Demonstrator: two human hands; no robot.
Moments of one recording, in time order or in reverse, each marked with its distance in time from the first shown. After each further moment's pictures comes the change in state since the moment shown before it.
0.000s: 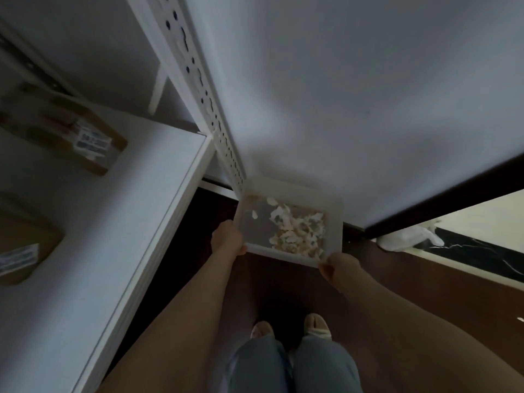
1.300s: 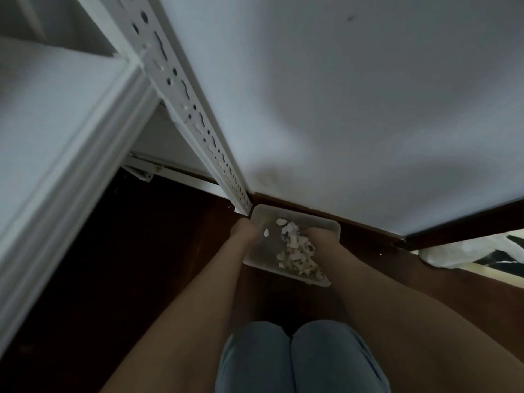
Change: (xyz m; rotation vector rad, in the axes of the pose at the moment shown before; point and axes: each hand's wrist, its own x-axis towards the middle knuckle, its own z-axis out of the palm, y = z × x) left_hand 0.175 -0.004 0.131 0.194 -0.151 0.080; right_hand 0.192 -0.014 0.130 -0.783 -0.104 -0.219
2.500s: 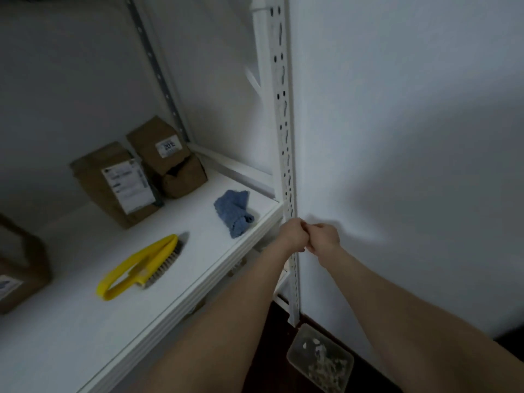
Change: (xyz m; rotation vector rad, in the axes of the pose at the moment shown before) left_hand -0.528 0.205 -0.366 -0.221 0.292 0.451; right_hand -0.629 -0.214 -0.099 0.111 -0.071 -0.833
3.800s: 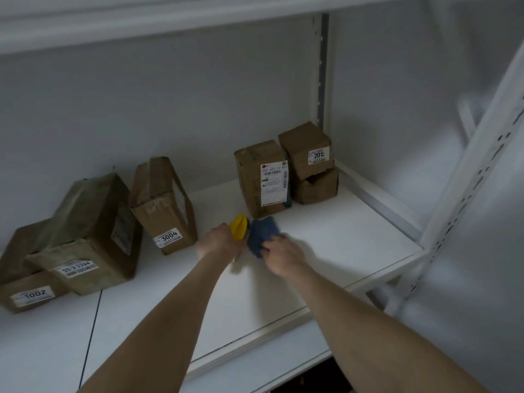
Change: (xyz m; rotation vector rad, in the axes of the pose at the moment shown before) left_hand -0.140 -0.222 -0.272 0.517 0.662 -0.670; right_hand -0.130 -0.032 0.286 -1.139 -0.669 -0.940
